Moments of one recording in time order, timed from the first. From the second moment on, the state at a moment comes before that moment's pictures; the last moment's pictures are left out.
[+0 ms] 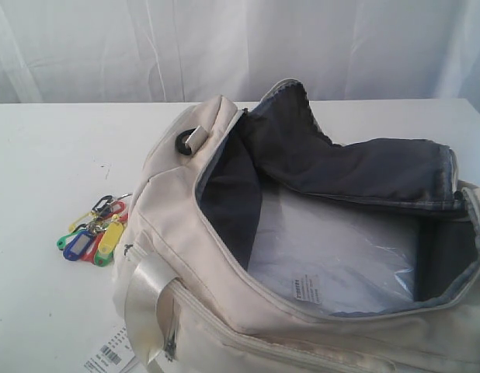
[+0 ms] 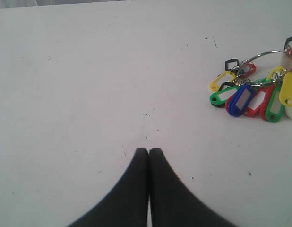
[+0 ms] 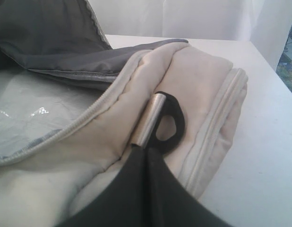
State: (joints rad) left arm 0.06 0.00 0.03 -0.03 0.40 0.07; right arm 0.23 0.01 0.00 0.01 0.34 0.01
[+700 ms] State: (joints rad) left arm 0.06 0.00 -0.19 -0.03 0.46 0.07; right arm 0.26 0.01 0.00 0.01 0.34 0.01
